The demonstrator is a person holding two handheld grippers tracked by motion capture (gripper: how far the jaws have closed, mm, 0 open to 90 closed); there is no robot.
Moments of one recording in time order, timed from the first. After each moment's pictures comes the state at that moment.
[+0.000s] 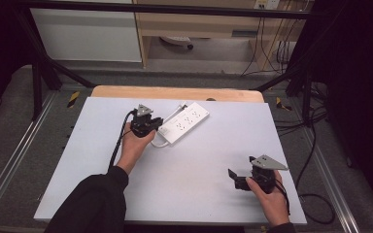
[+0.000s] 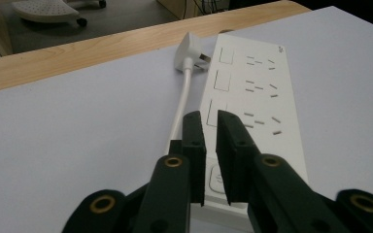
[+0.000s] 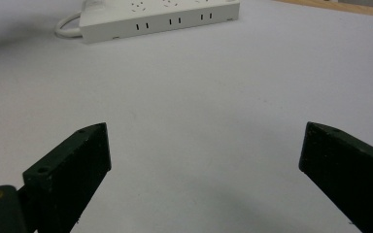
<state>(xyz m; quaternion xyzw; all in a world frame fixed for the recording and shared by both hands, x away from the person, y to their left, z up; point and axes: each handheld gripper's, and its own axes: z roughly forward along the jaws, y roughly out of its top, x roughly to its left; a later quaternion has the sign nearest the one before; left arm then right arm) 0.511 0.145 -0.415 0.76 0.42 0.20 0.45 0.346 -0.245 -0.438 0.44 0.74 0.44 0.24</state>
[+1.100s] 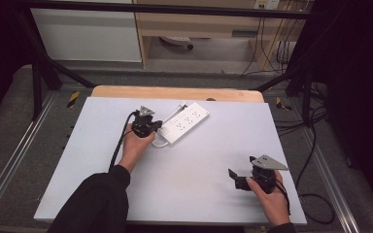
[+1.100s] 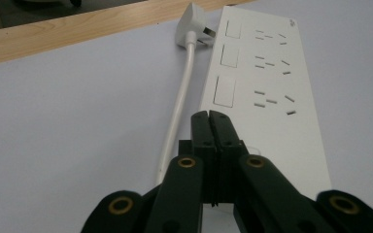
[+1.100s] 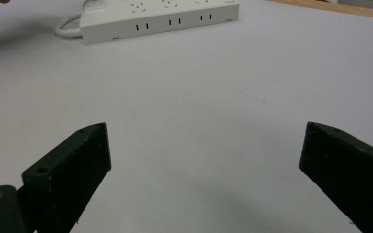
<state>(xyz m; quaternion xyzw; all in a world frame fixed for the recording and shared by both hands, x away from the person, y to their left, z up) 0.518 0.144 -0.428 0.78 0.42 0.19 0.43 0.346 -0.246 -0.438 0.44 0.74 0.44 0.24</state>
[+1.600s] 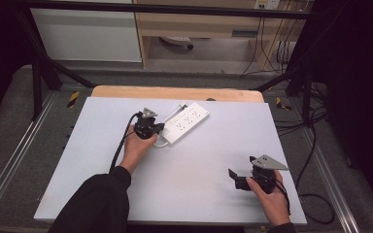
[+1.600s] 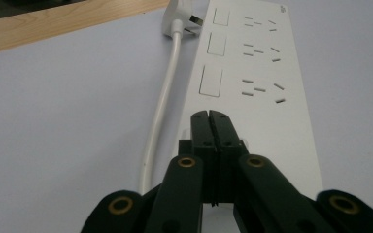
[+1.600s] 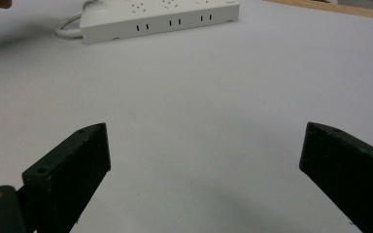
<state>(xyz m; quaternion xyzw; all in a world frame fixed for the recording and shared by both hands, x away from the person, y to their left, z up) 0.515 0.137 -0.431 0.79 0.41 0.18 0.42 0.346 -0.246 -0.438 0.44 0.74 0.44 0.24</state>
